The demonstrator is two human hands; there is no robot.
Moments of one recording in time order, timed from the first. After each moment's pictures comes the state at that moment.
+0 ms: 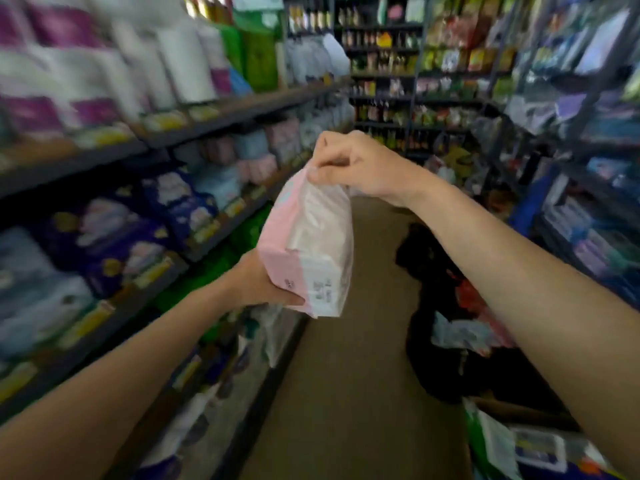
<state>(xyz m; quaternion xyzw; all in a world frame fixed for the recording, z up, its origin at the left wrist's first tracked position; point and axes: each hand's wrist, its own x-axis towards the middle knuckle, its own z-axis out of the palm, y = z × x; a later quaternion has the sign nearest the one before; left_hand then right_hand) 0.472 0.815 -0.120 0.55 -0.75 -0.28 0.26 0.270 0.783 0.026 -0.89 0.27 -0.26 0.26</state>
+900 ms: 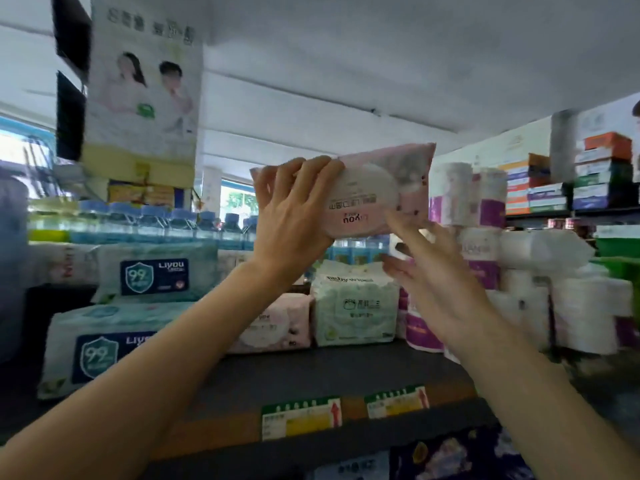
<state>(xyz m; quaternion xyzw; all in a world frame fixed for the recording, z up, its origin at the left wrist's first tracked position) 0.808 0.948 0.189 0.54 -0.37 0.73 0.21 0.664 0.848 0.166 -0.62 -0.03 -0.43 0.65</state>
